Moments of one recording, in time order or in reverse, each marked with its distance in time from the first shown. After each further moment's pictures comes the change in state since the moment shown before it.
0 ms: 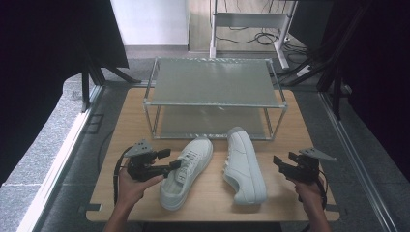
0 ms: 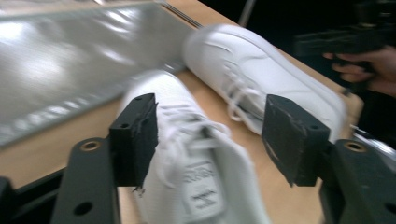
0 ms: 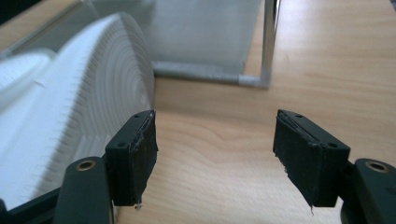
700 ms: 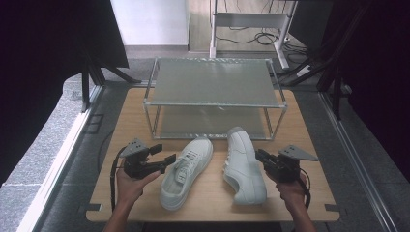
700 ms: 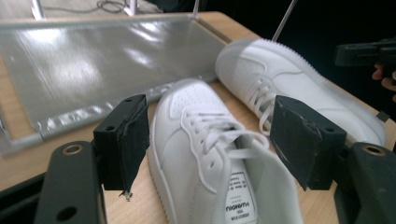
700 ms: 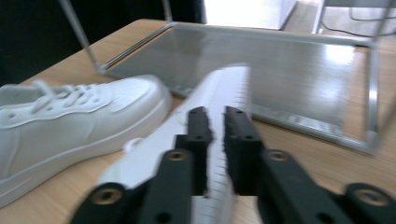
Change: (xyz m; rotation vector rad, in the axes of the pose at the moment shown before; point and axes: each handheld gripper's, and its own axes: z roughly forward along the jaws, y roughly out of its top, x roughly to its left) left arm 0.014 -0.009 0.003 -0.042 0.075 -0.062; right arm 0.072 0.020 -0.001 -0.090 0.199 -0.140
